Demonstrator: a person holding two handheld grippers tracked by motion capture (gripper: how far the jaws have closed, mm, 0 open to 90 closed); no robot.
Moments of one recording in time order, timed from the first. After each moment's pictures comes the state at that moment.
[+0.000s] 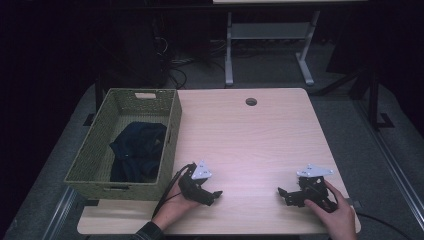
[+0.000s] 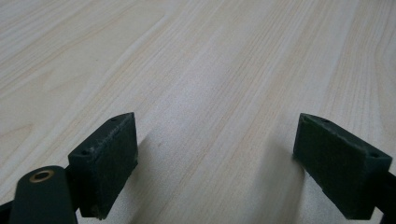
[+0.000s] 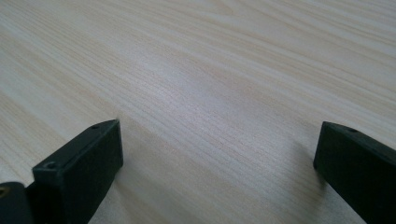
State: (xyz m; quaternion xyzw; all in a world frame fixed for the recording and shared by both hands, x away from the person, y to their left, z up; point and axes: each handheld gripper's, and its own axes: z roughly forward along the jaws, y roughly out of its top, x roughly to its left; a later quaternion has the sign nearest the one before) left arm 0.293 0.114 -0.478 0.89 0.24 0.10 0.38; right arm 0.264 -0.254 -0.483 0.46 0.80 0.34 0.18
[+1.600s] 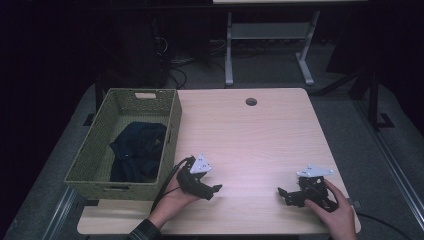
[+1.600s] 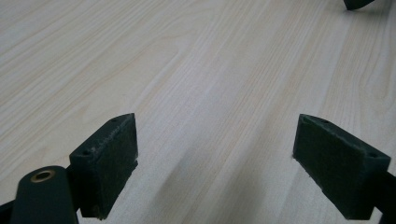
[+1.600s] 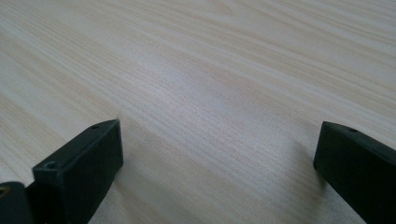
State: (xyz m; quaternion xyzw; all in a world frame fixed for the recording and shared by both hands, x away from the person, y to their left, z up) left arm 0.298 0.114 -0.448 0.88 0.23 0.12 0.39; right arm 0.263 -0.253 -0.483 0.47 0.80 0.33 0.18
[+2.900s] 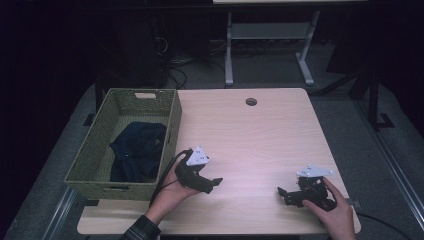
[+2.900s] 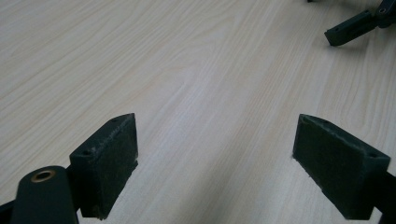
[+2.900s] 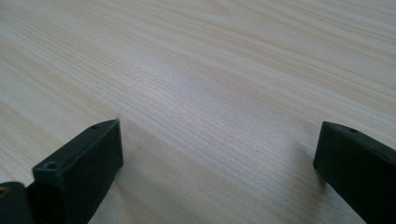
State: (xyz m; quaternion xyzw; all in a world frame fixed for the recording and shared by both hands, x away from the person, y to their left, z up) left arm 0.305 0.116 -0.423 0.88 0.23 0.11 0.41; right arm 0.263 -0.252 -0.483 0.47 0.80 0.33 0.18
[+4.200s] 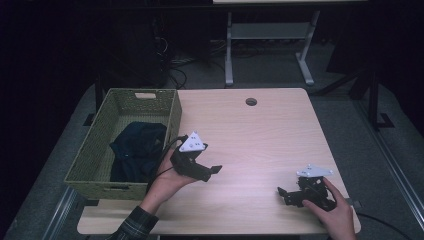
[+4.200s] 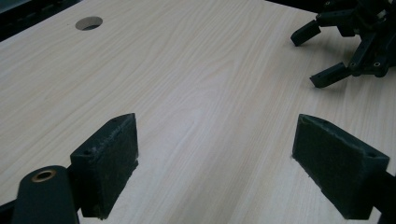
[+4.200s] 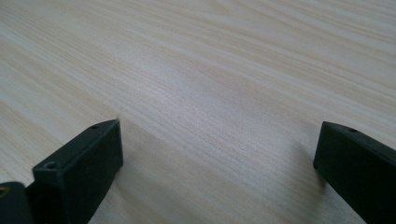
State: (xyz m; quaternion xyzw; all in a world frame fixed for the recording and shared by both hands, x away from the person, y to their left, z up) left arm 0.317 0.123 -0.378 0.86 0.23 0.12 0.44; right arm 0.263 -0.252 -0.483 0.47 0.80 0.33 0.18
